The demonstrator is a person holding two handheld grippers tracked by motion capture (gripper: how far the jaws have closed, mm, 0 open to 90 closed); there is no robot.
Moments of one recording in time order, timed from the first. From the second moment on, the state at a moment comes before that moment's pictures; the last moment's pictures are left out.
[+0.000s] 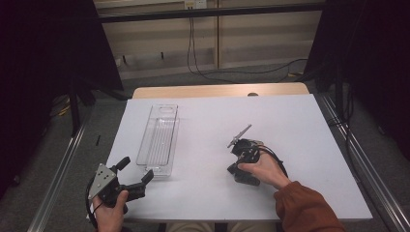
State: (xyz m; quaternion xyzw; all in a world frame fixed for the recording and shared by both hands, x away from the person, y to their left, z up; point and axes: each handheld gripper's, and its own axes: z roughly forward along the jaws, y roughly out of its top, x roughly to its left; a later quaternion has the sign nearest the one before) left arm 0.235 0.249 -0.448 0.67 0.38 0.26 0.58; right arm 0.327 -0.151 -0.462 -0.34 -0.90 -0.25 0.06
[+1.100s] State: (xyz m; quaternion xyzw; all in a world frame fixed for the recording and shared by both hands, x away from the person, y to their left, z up) left arm 0.234 0.250 -0.448 0.67 0.38 0.26 0.58; right arm 0.316 -0.182 -0.463 -0.37 -0.89 -0.26 0.06
